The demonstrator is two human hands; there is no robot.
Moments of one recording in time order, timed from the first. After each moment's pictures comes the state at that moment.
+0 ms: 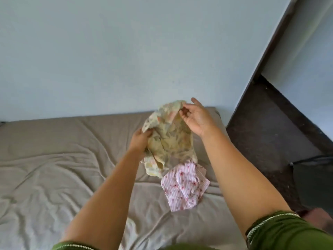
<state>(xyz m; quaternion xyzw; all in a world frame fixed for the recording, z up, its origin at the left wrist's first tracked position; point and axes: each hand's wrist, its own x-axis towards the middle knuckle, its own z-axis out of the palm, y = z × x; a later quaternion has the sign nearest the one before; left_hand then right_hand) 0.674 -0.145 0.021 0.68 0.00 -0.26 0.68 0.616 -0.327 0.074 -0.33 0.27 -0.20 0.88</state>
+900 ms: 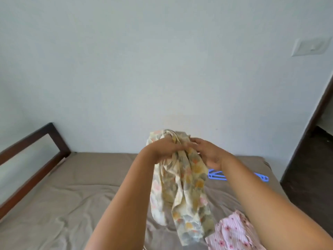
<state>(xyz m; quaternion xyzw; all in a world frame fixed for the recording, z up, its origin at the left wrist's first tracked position) 0.736 -0.050 0.177 0.80 -0.23 -0.32 0.46 0.663 -0.224 0.136 -0.65 0.08 0.06 0.75</state>
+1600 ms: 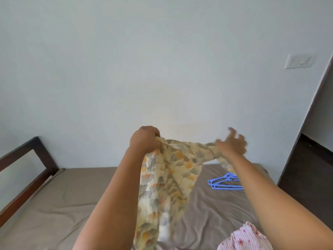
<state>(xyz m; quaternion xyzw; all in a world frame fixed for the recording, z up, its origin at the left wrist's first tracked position) 0.843 0.027 0.209 0.93 -0.30 0.07 0.17 0.731 -0.235 0.139 -0.81 0.46 -0.21 0.30</state>
